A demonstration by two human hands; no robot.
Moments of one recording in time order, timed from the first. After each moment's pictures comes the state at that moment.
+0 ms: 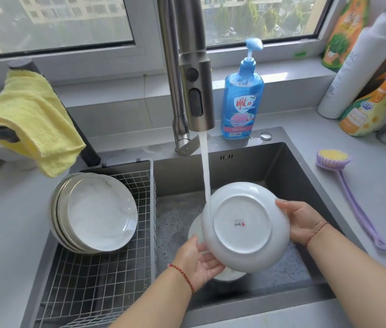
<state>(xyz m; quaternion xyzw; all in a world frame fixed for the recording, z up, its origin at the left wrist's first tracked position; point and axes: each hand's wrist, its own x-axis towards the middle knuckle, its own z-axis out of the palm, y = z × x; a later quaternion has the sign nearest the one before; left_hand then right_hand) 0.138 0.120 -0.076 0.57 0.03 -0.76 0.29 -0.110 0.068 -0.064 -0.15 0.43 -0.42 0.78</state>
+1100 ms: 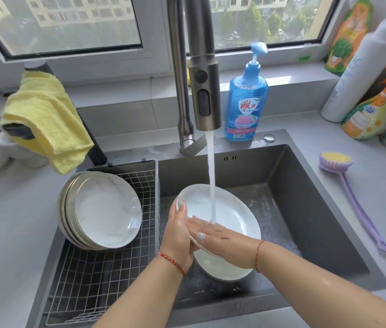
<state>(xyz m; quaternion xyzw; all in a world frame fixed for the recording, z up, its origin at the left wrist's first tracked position) 0.161 0.104 -0.041 0.53 -0.16 -0.68 0.48 0.031 0.104 -0.031 -0.76 0.40 -0.03 0.51</state>
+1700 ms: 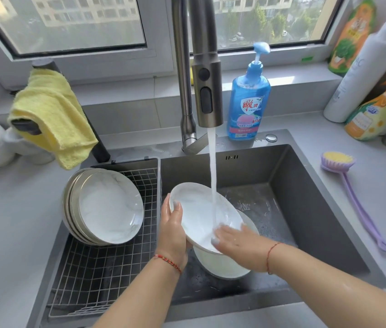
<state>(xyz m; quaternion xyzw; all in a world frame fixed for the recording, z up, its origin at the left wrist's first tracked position) 0.173 0.107 -0.053 0.56 -0.24 -0.60 0.52 0.002 0.113 -0.029 -0.78 0.48 0.19 0.35</state>
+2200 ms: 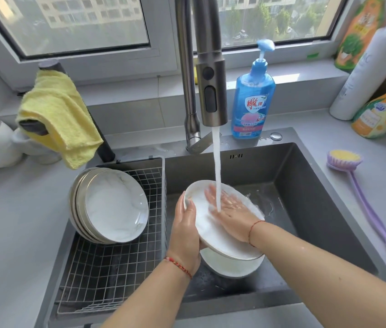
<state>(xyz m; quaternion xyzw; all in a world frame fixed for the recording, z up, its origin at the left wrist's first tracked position) 0.160 0.116 -0.039 0.52 -0.27 -0.64 0.50 0.021 0.068 -0.044 -0.76 0.53 -0.01 0.37</state>
